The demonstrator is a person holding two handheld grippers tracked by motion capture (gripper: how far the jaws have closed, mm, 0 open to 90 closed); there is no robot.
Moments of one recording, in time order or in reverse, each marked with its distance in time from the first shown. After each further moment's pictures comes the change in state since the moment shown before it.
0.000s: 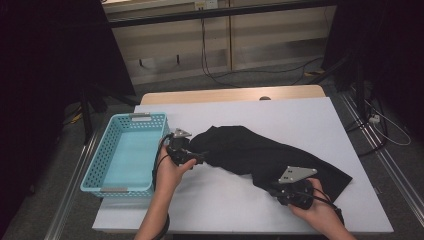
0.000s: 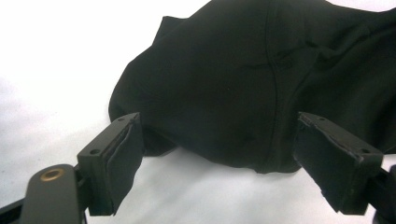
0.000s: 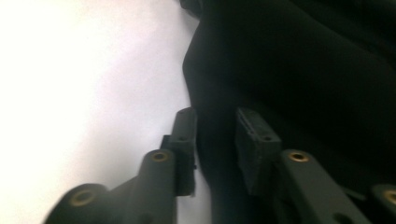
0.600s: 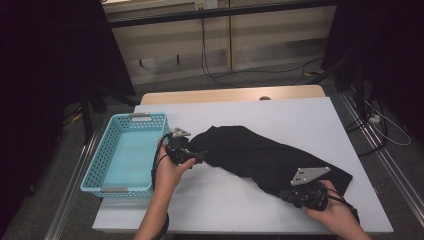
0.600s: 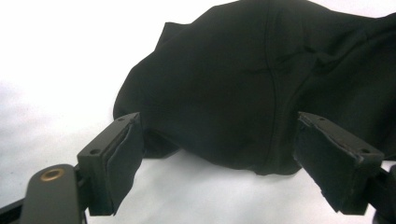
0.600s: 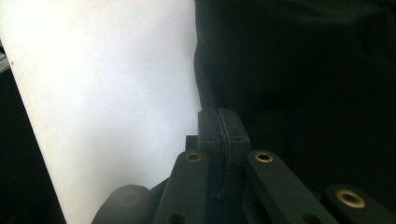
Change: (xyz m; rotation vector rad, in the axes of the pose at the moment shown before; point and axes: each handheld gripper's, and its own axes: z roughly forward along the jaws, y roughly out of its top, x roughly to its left) left arm 0.000 0.002 -0.004 -0.015 0.002 -0.001; right arm -0.011 -0.011 -0.026 0.069 0.117 0.025
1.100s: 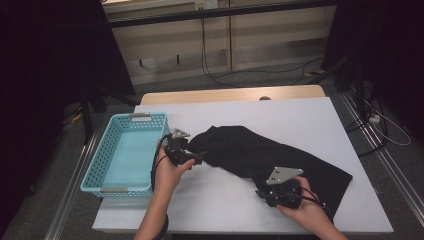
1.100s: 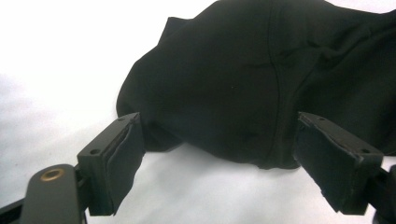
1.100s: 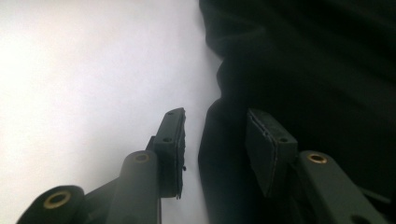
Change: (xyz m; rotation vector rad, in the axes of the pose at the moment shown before) left arm 0.001 -0.004 -0.001 0.004 0.008 -0.008; right arm 0.022 0.030 0.046 -0.083 -0.087 -0.079
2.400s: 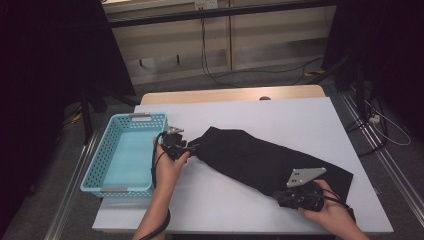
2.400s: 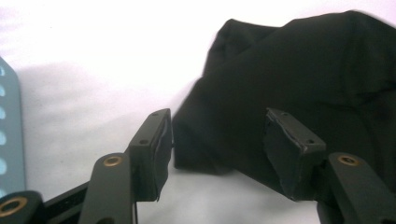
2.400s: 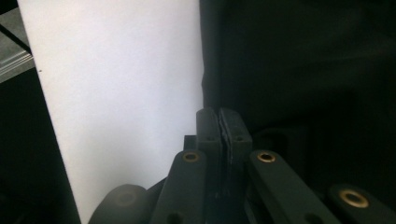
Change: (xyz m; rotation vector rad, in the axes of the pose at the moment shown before) left arm 0.026 -0.001 0.014 -0.011 0.092 -0.074; right arm -0.017 -0.020 -0.044 0.041 0.132 0.036
